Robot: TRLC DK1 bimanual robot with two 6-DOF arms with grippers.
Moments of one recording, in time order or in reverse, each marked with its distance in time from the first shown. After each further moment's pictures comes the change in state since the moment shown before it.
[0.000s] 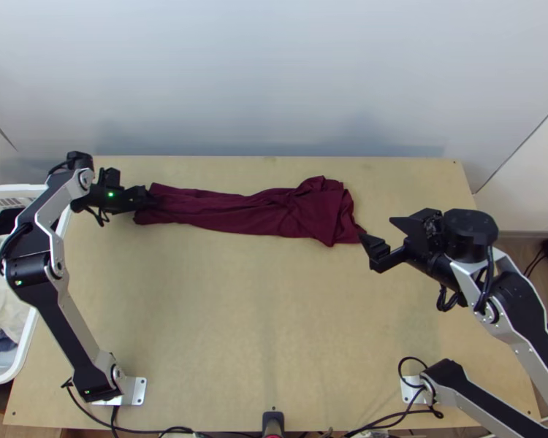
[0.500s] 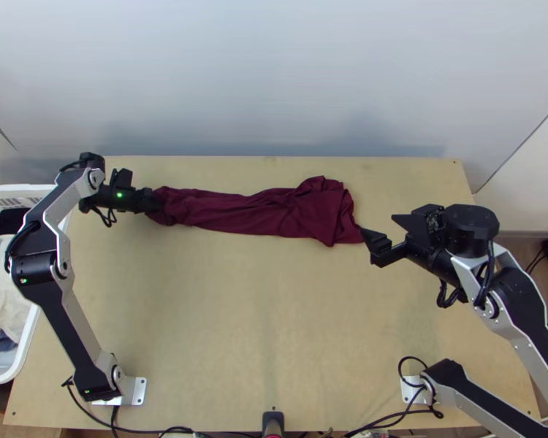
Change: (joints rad) left arm -0.053 -0.009 -0.013 -0.103 0.208 0.025; right arm -0.022 0.020 0.017 -0.002 0.000 0.032
